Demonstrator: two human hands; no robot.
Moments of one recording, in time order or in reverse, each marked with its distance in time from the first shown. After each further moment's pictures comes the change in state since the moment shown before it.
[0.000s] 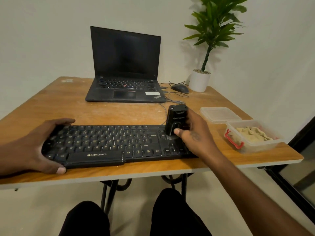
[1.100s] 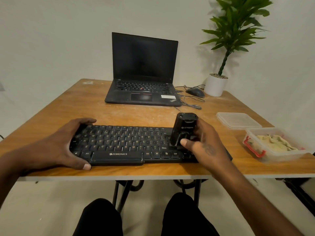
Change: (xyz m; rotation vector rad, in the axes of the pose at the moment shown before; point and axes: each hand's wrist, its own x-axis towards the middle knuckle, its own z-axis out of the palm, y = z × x) left_hand 0.004 0.050 -0.009 -0.166 0.024 -0.125; right_hand -0.019 -0.021 0.020 0.087 -0.074 0.006
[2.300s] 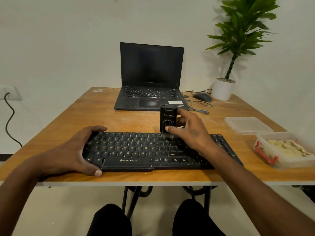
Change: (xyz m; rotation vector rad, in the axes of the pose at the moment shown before) left_hand -0.007 0.018 0.001 0.011 -0.027 -0.046; right_hand 0.071 0.003 0.028 -0.035 -0.082 -0.153
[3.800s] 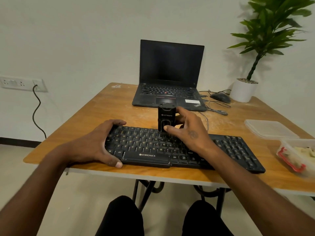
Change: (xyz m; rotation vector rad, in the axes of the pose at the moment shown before) left_hand -0.004 0.006 0.002 0.022 -0.004 0.004; right_hand 0.006 -0.023 0.044 0.033 -0.078 -0.106
